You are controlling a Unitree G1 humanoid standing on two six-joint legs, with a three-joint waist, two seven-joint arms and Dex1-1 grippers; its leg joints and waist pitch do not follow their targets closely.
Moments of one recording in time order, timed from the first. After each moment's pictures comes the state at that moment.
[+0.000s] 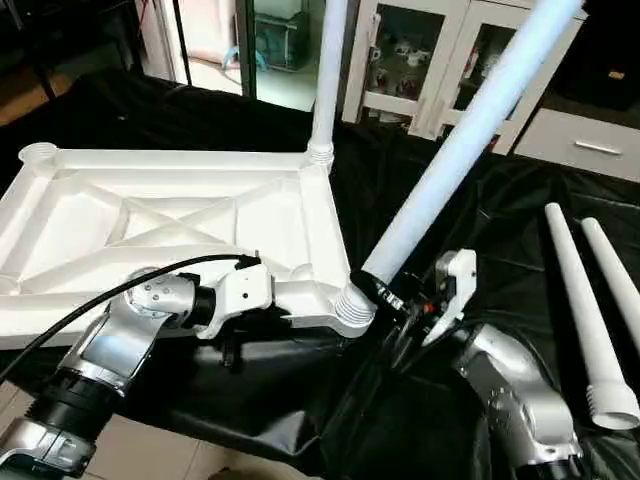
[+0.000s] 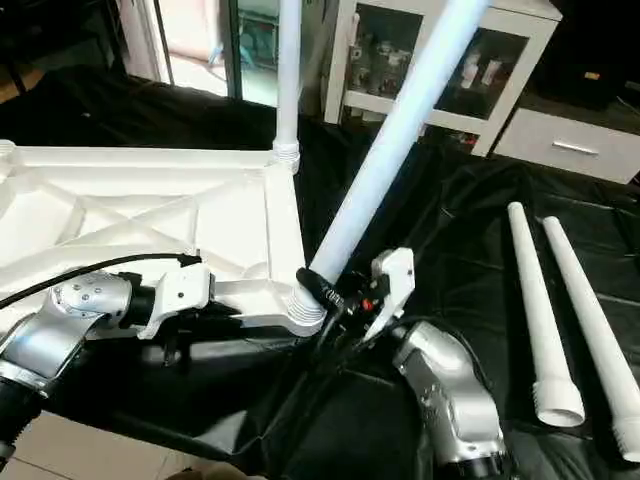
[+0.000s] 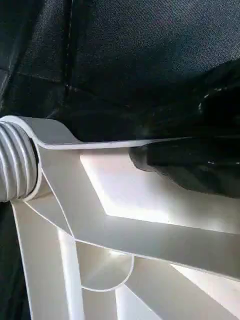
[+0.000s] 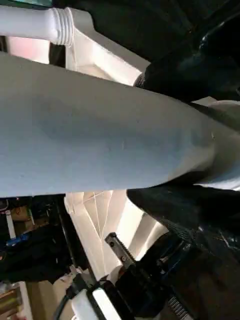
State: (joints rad) left arm -0.41 0.56 -0.31 0.24 0.03 0.07 -1.18; right arm -0.12 -0.19 0.08 0.10 0.42 0.10 0.73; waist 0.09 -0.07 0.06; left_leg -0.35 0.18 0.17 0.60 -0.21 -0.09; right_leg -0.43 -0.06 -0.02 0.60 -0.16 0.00
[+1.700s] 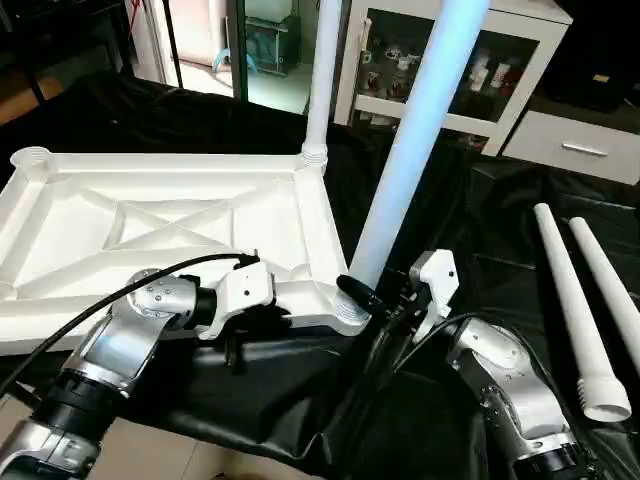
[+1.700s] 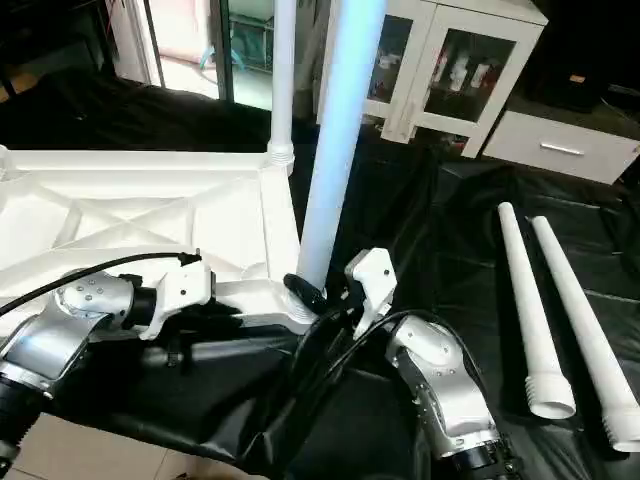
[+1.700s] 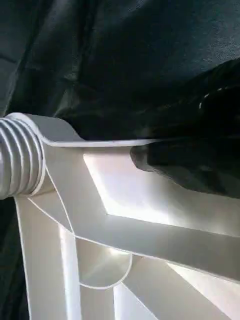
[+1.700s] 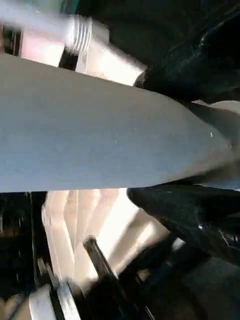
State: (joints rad) left arm -0.41 0.51 -0.29 0.24 0.03 0.14 -1.13; right arm -0.19 -0.22 0.18 0.16 0.29 0.01 0.62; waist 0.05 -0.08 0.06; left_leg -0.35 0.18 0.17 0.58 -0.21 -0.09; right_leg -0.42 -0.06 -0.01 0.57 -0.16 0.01
